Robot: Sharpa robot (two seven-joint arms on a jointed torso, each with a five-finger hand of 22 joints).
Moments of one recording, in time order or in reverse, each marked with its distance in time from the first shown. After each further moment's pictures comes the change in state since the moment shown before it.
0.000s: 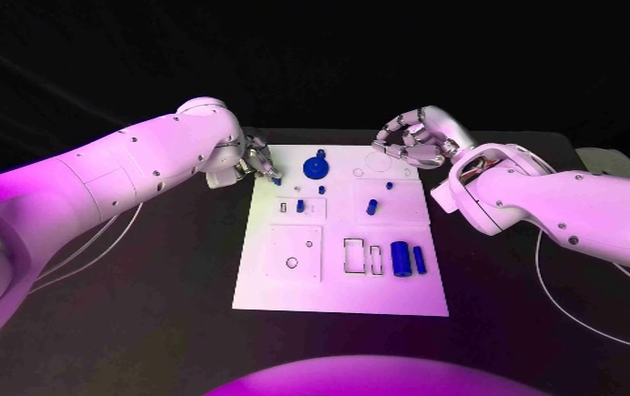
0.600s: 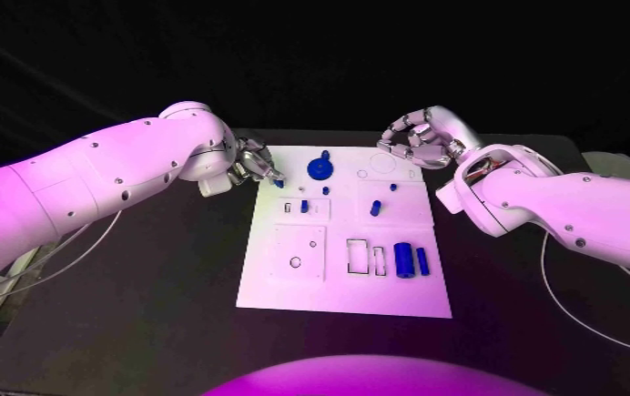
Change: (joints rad) left arm 0.002 -0.170 0.005 0.254 0.083 -0.080 0.017; left_hand -0.053 -0.044 0.069 -0.052 0.046 0.028 -0.003 0.008 0.034 0.050 -0.013 0.026 0.030 0.000 -0.007 0.000 0.000 0.000 0.007 -0.007 0.004 0.007; right arm 0.000 -0.007 0.000 0.000 0.002 -0.003 0.003; right_hand 0.000 0.000 0.000 0.000 0.000 0.000 0.000 0.000 0.001 0.000 0.000 0.000 0.000 0.000 0.000 0.000 0.000 0.000 0.000 0.000 0.000 0.000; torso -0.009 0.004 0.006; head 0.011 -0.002
